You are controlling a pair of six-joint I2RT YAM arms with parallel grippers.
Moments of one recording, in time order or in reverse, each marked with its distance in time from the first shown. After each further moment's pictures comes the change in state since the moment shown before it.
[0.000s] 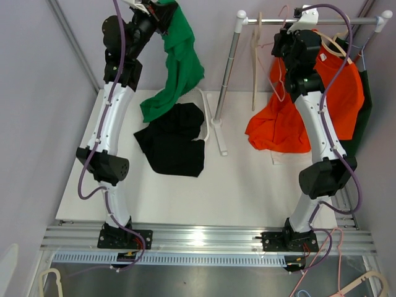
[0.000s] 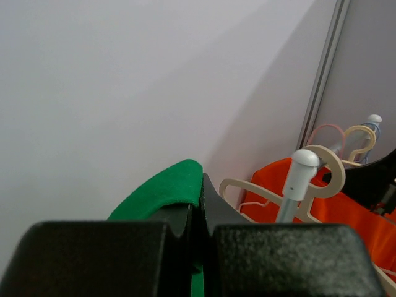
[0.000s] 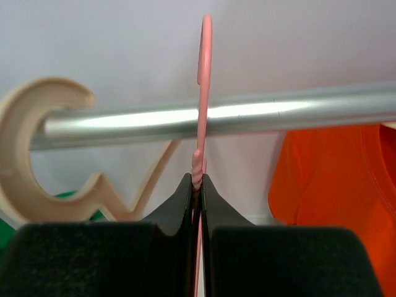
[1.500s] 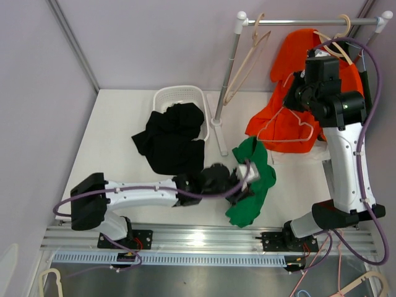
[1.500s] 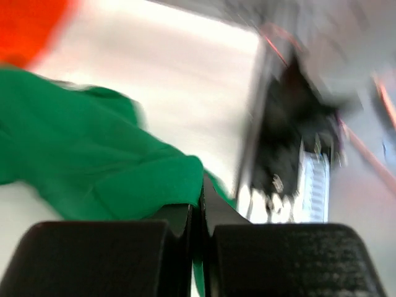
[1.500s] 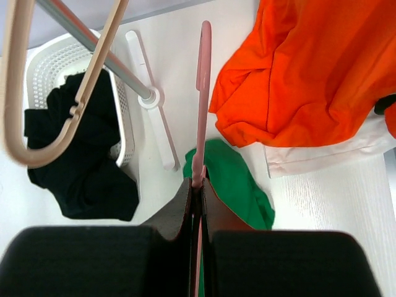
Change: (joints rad) left arm -1.040 -0.491 -1.437 0.123 -0.235 0.198; right arm 0.080 -0.306 0.071 -1.091 0.069 0.285
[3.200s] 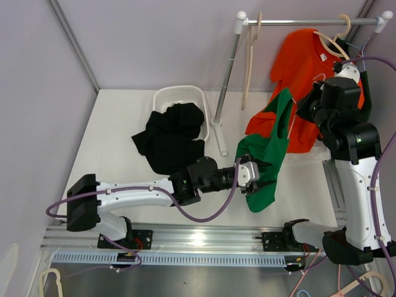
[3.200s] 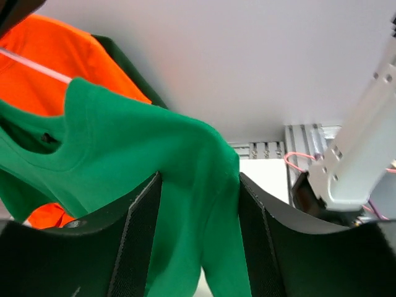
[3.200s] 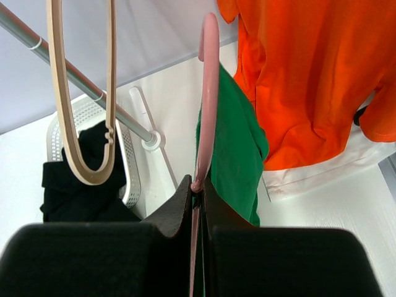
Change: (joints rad) left arm 0.005 -0.047 0.089 0.338 0.031 0.288; right arm -0.028 -0.296 -0.327 0.248 0.099 0.063
